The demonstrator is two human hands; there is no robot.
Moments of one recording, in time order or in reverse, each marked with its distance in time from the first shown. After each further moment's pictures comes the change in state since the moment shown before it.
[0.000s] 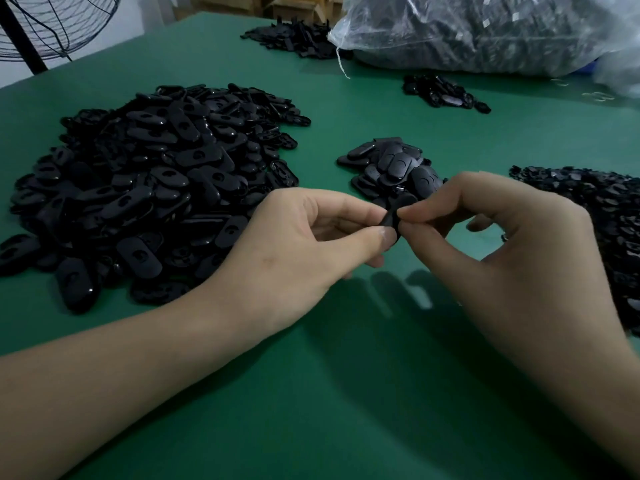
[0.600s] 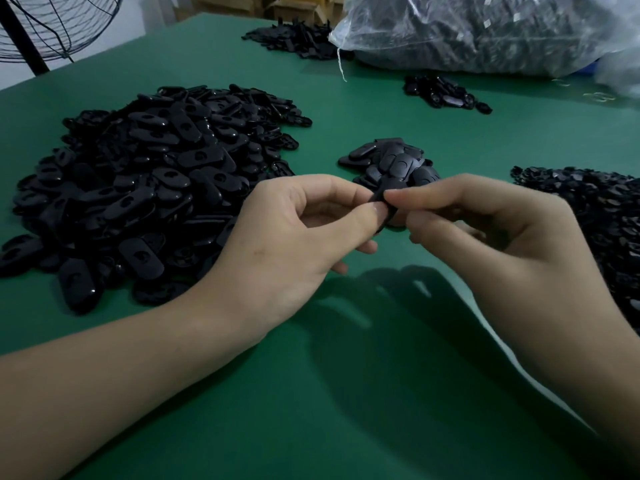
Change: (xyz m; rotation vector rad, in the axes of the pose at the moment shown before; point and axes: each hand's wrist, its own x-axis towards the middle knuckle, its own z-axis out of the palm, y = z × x) left_hand 0.003 -0.001 -0.002 -0.018 0.088 0.080; right_hand 0.000 0.003 0.002 0.396 -0.098 0.116
